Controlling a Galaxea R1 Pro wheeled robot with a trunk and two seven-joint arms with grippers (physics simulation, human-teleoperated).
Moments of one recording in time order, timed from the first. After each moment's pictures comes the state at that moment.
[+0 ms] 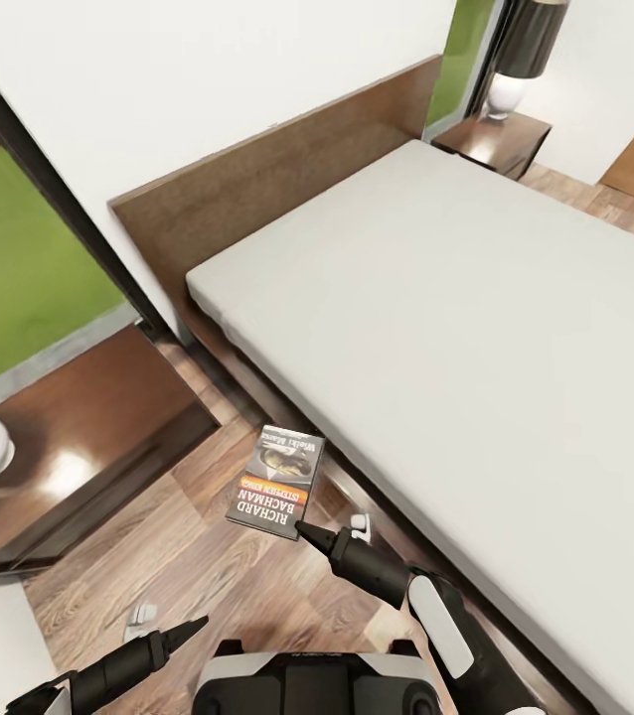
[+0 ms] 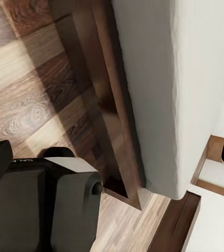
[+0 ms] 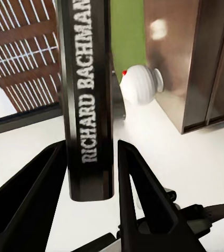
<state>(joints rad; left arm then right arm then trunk) -0.46 0.22 0.39 -0.27 0.11 0.12 -1.22 -0.41 0.09 0.16 -0.97 -0.85 0.67 0.76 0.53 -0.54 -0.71</state>
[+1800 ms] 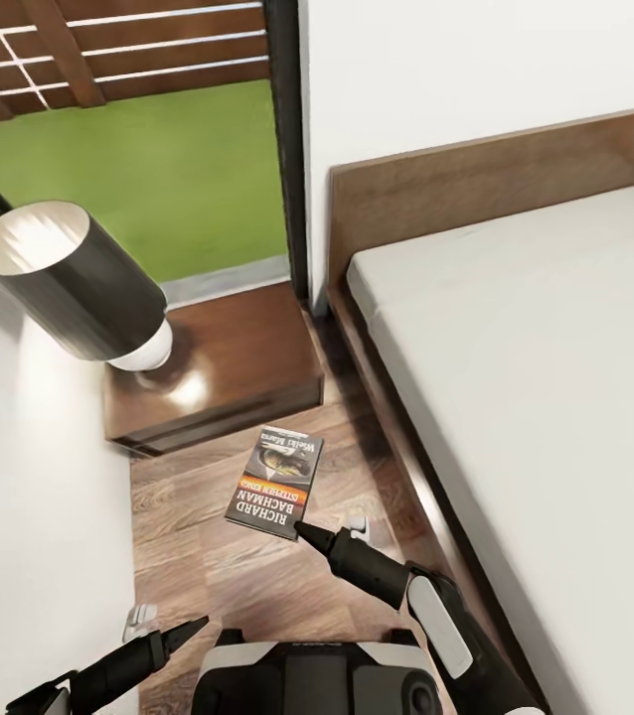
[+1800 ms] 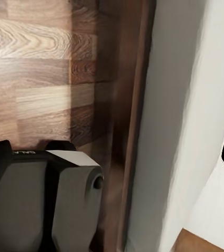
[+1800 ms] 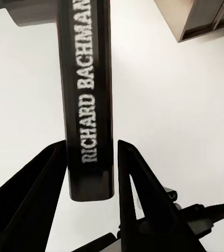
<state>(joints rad) -0.46 0.22 0.39 -0.27 0.11 0.12 -1.21 -0.41 0.10 0.16 -0.97 -0.85 0.67 0.76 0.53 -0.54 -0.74</state>
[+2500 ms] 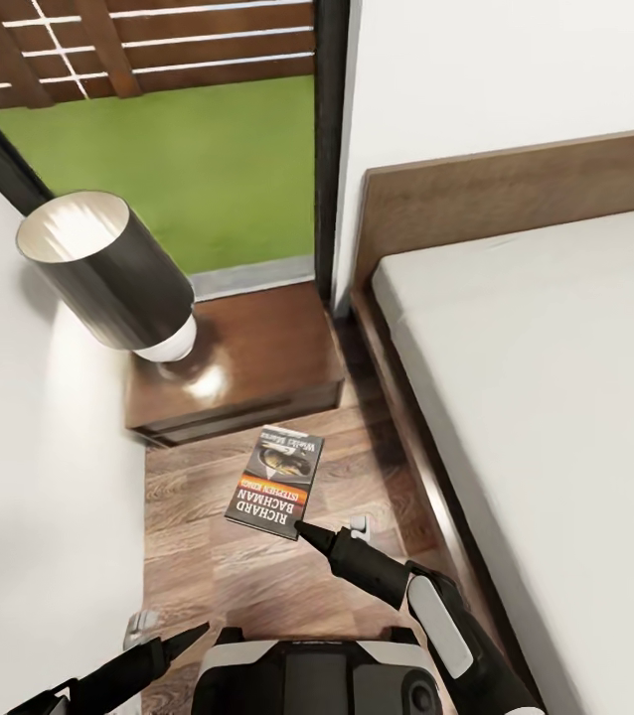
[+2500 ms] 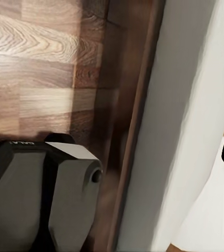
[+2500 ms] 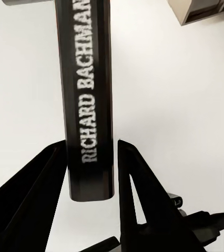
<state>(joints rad) -0.46 0.22 0.39 -0.24 0.11 0.11 -1.21 -0.41 0.10 0.16 -0.97 -0.85 0.67 0.76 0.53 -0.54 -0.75</state>
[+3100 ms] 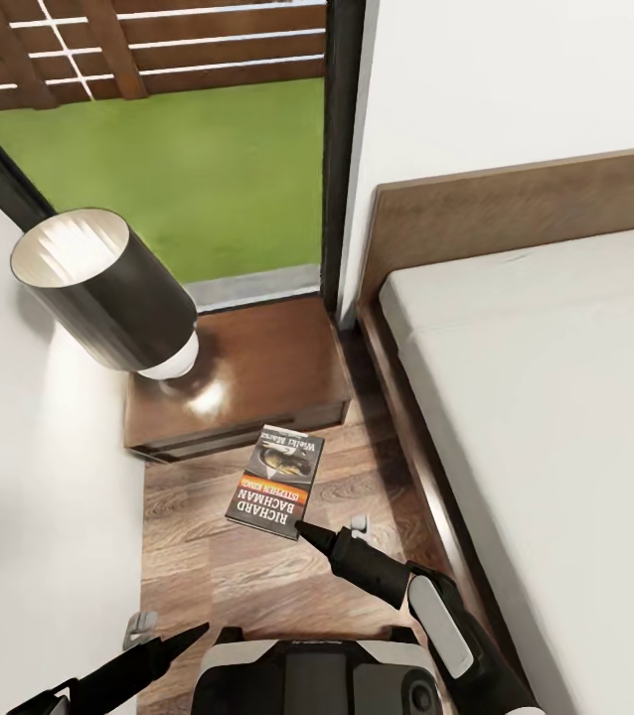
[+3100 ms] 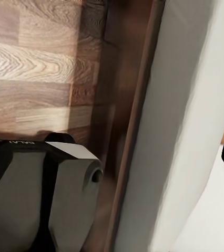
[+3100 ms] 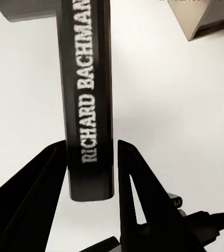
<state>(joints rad) -0.46 0.22 0.39 -0.24 0.11 0.11 -1.21 -0.41 0.09 0.16 -0.97 -0.85 0.67 0.76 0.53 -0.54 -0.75</state>
